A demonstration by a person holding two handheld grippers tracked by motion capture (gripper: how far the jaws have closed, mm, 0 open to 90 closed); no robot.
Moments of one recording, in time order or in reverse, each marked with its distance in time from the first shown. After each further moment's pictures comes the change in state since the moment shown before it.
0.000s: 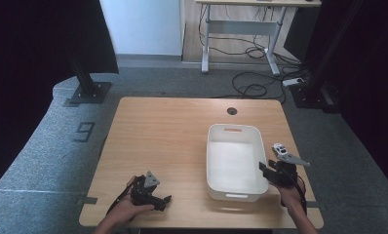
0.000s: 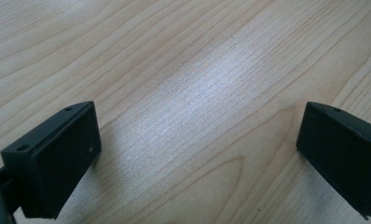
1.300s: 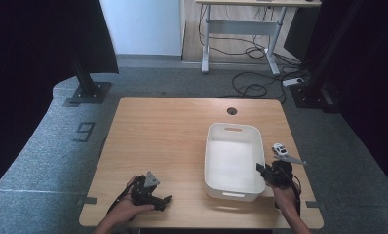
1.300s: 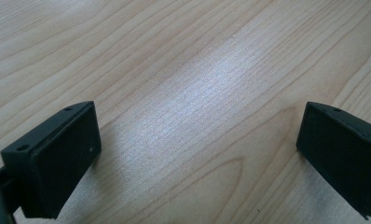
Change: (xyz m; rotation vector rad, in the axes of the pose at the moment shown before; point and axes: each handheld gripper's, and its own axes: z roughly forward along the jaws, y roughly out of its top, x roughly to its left) left arm 0.000 0.000 0.000 0.000 -0.001 0.000; right arm 0.012 0.001 0.004 0.063 0.026 0.117
